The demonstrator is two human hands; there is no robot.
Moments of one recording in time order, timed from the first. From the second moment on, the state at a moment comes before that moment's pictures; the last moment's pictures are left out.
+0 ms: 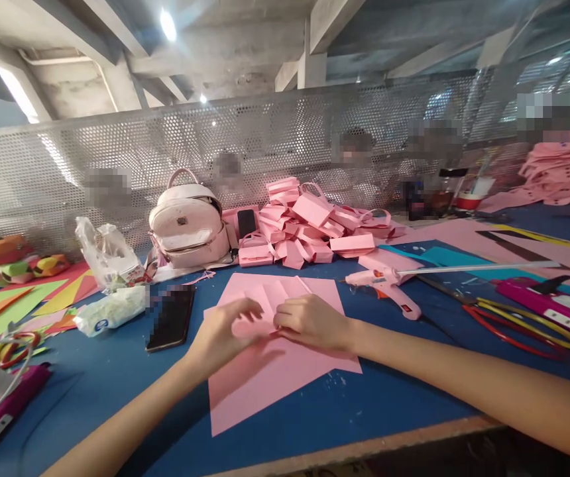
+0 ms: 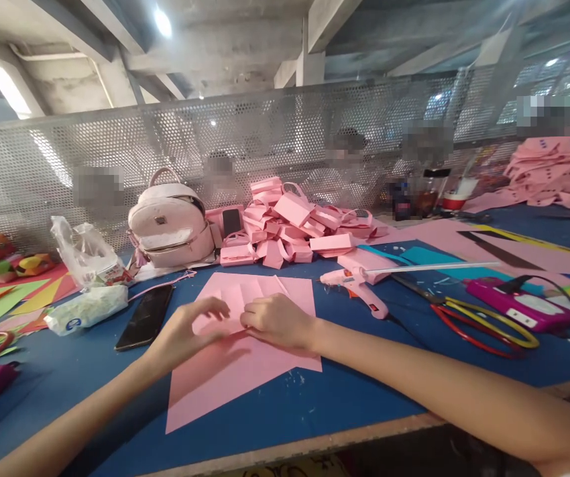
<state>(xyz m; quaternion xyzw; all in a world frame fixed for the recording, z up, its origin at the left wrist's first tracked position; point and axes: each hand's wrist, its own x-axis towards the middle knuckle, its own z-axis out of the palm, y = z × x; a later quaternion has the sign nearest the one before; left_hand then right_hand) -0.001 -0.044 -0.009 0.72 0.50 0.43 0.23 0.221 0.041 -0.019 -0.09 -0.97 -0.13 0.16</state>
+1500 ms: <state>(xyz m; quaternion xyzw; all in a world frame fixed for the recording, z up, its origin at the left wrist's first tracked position) -0.023 -0.046 -0.049 0.83 0.55 0.12 0.04 0.256 0.081 -0.040 -0.17 -0.98 0.09 0.10</state>
